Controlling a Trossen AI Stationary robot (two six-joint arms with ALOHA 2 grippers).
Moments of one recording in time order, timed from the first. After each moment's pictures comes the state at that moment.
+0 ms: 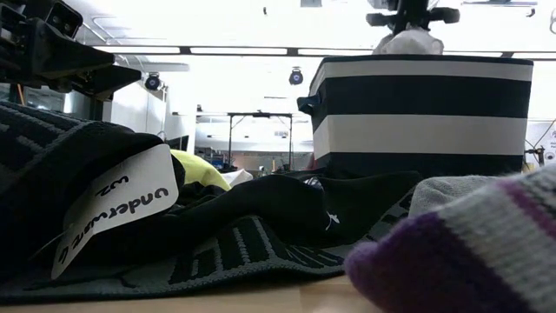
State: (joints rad) left arm -0.18 0.03 0.02 0.01 -0.14 0.05; right arm -0.55 1.46 1.75 -1.40 0.66 0.85
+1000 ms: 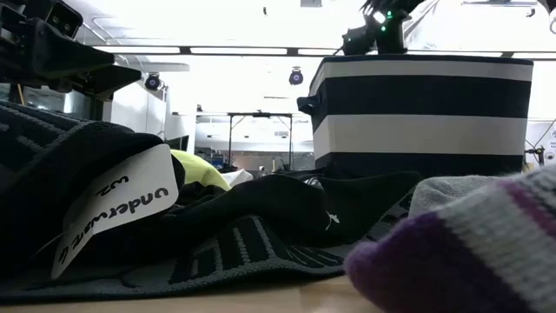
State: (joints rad) left arm -0.18 0.03 0.02 0.01 -0.14 0.05; right arm -0.79 1.76 1.75 -1.45 0.31 0.74
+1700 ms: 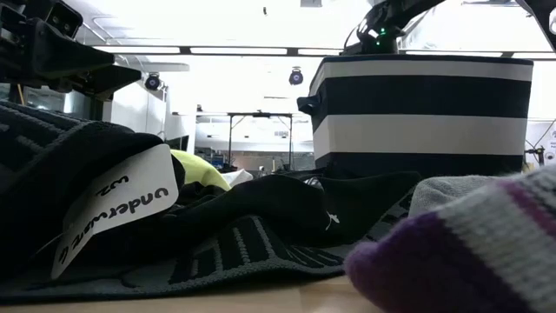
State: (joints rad) left arm -0.18 0.03 0.02 0.01 -0.14 0.05; right arm -0.83 1.84 1.75 -1.46 0.20 0.70
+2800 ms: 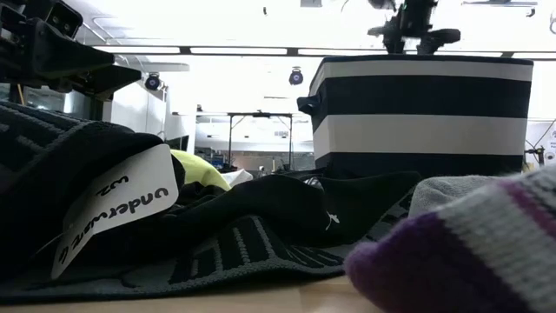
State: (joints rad) left arm -0.18 0.03 0.02 0.01 -0.14 0.05; right arm -0.71 1.49 1.75 -1.46 0.26 0.67
